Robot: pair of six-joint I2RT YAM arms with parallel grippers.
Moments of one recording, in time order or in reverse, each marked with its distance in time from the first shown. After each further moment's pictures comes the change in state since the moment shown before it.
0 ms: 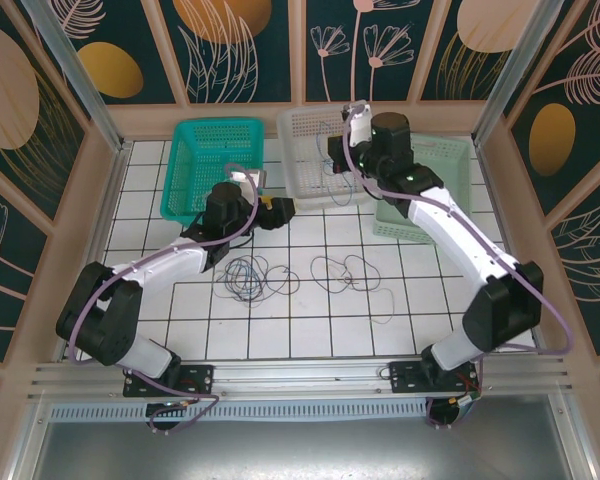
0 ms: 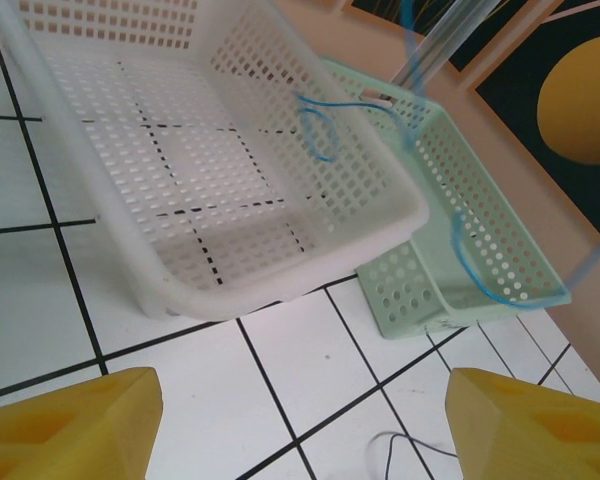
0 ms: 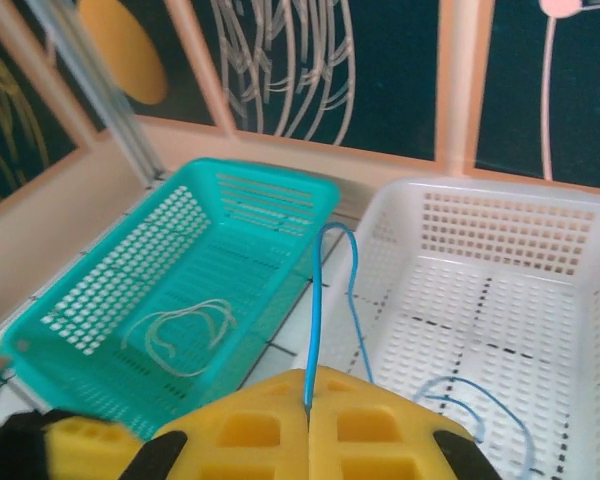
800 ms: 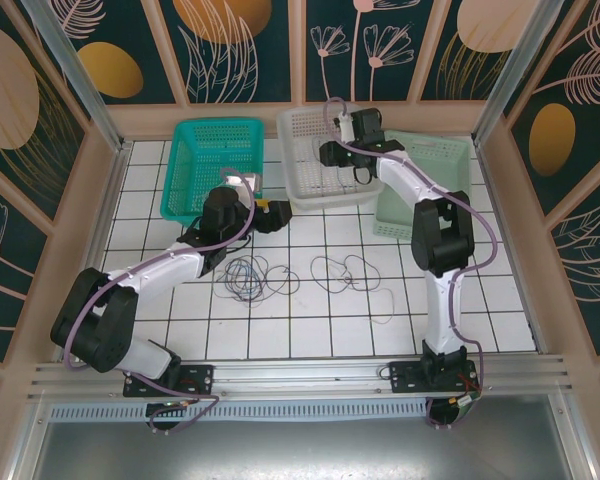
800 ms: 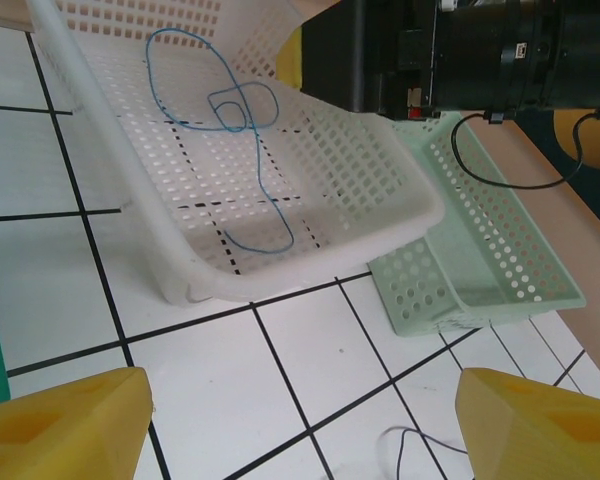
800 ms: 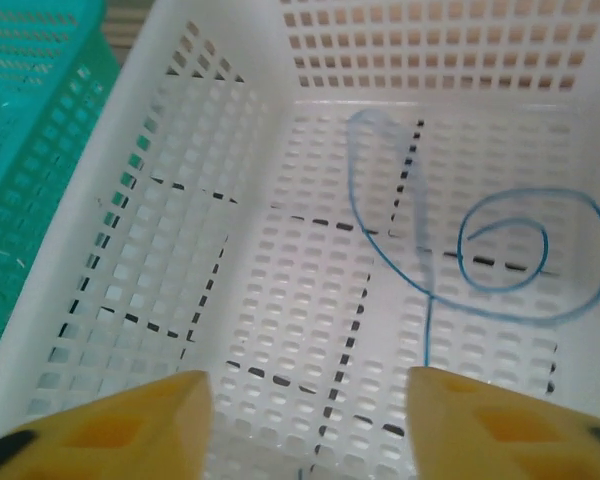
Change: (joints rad) left arm 0.000 -0.040 -0.043 0.002 -0.034 -0.007; right arm -0.122 0.595 0.386 -0.184 -0.058 -0.010
